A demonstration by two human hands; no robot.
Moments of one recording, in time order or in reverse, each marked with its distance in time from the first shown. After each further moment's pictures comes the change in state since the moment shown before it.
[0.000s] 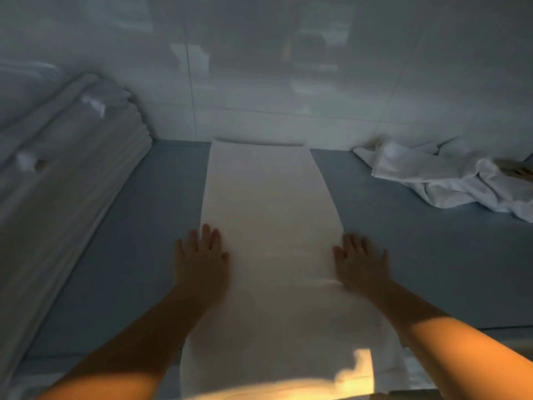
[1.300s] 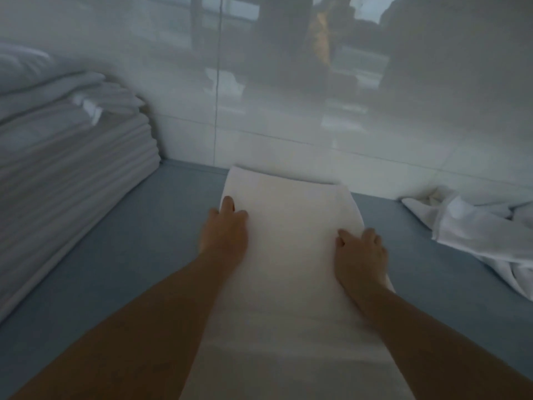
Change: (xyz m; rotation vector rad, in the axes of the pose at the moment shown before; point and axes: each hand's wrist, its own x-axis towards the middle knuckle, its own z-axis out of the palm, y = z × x) left_hand 0.204 0.011 -0.015 -0.360 0.346 -0.029; right_hand 0.169 -0.097 -0.019 0.007 0.403 -0.025
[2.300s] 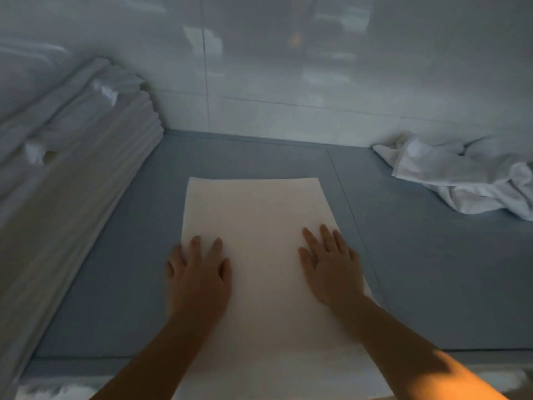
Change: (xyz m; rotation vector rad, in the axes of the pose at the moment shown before) left_hand -0.225 -0.029 -0.068 0.093 -0.125 -0.101; right_hand -0.182 0.020 -0.041 0.081 -0.222 -0.171
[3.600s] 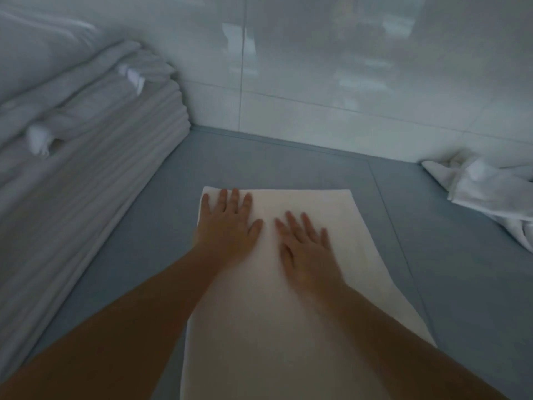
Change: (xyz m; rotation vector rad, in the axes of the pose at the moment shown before) left_hand 0.149 -0.007 0.031 0.201 -0.020 0.223; right_hand 0.067 -0.090 -0.003 0.106 -0.079 -0.368
